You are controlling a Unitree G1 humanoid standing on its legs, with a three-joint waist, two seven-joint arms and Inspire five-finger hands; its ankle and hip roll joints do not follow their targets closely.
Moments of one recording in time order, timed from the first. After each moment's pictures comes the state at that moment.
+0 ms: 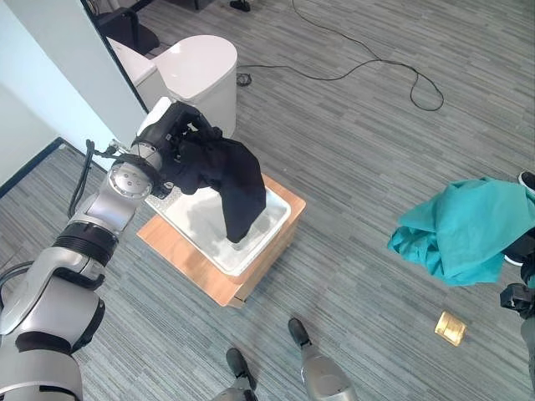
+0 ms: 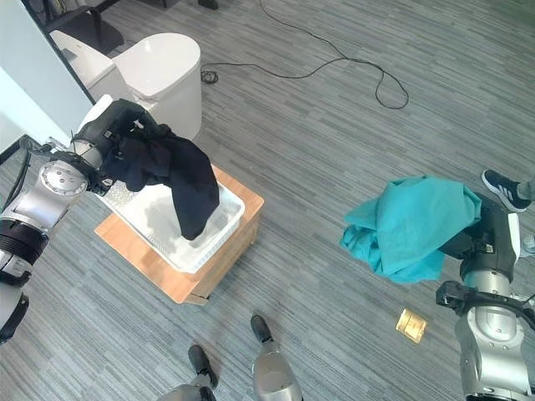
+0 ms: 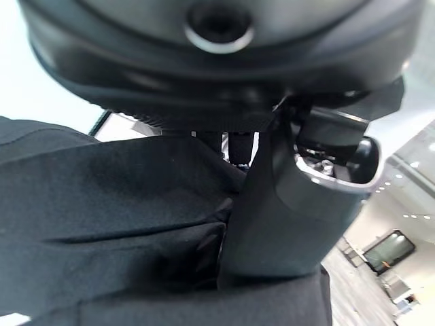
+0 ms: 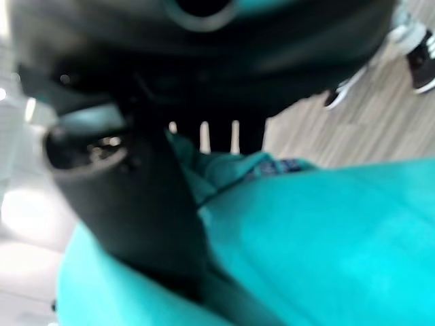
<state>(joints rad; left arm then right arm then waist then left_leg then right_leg) -1.00 0.80 -0.59 0.73 -0.25 -0.07 0.02 0.11 -0.72 -0.40 0.11 0.48 -0.10 -0.11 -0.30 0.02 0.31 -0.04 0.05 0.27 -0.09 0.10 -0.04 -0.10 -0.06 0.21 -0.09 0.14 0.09</state>
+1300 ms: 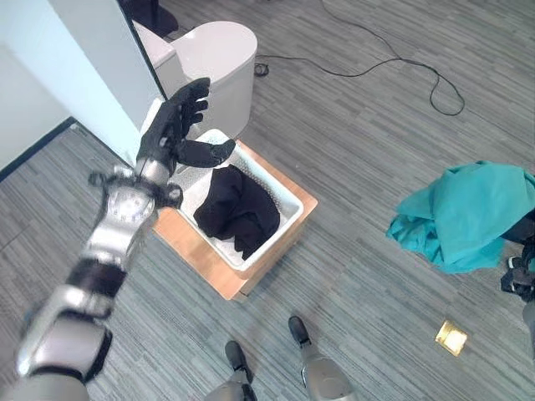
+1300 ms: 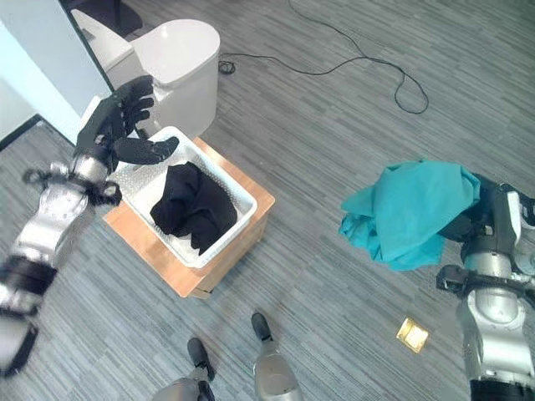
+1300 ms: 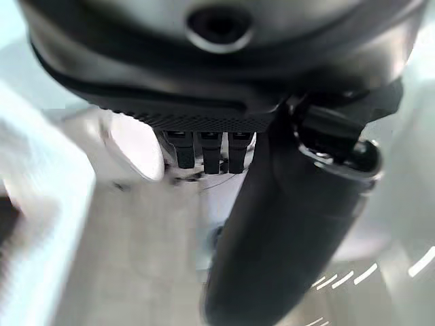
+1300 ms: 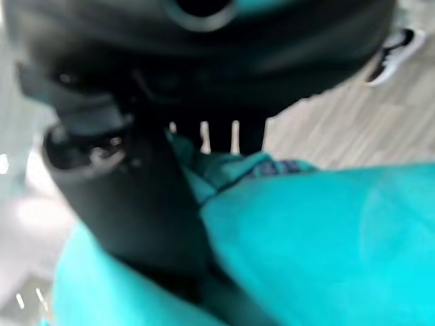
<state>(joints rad) -0.53 0.64 -0.20 0.19 -0.61 -0.16 0.08 -0.03 -0.88 -0.30 0.21 0.48 -0.09 -0.12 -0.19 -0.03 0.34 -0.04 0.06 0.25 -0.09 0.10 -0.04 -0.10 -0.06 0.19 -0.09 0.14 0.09</state>
